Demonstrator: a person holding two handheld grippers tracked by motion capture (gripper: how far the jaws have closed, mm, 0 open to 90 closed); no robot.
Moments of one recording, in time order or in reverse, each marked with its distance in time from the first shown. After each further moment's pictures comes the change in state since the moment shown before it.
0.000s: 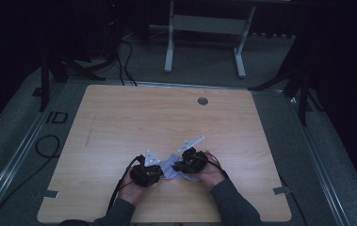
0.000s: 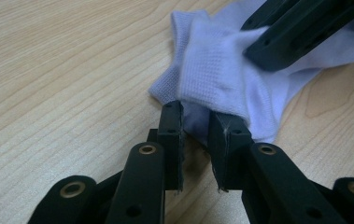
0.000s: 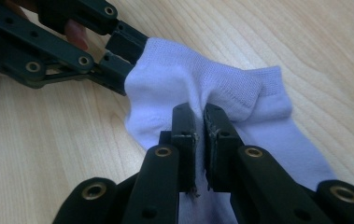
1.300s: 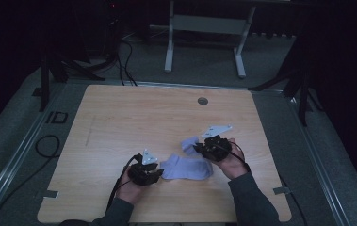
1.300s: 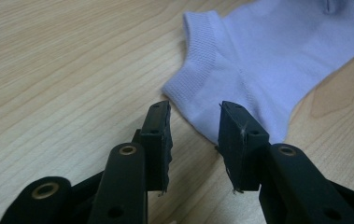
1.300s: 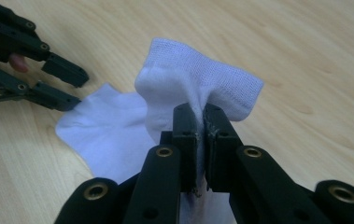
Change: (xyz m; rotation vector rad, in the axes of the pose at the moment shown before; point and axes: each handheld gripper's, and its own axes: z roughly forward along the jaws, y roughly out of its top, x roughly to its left) left arm 0.005 0.001 -0.003 0.009 0.001 -0.016; right arm -0.017 0.003 -0.080 -0.118 -0.270 -0.007
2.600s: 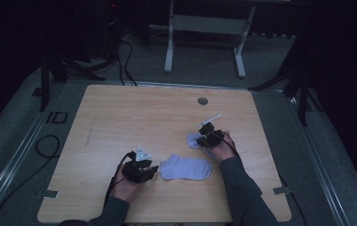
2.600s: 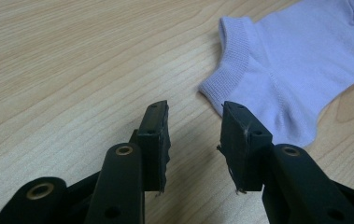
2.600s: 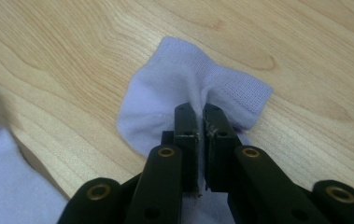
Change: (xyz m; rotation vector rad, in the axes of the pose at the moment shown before) left arm 0.017 -0.002 -0.010 -0.011 0.037 -0.060; right arm -0.067 -0.009 0.082 0.224 -0.101 0.166
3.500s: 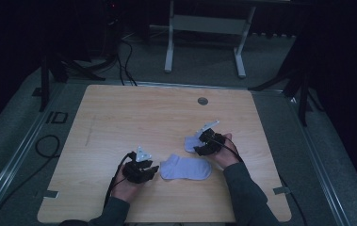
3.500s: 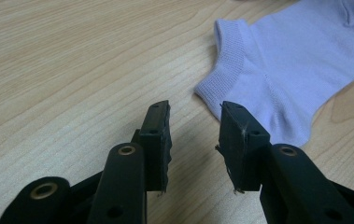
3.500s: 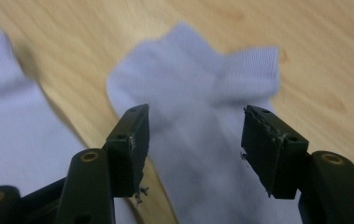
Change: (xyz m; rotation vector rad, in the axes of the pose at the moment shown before) left arm -0.002 0.000 -0.001 -0.007 -0.004 0.010; right arm 0.018 -0.011 -0.014 -0.026 -0.034 -0.117
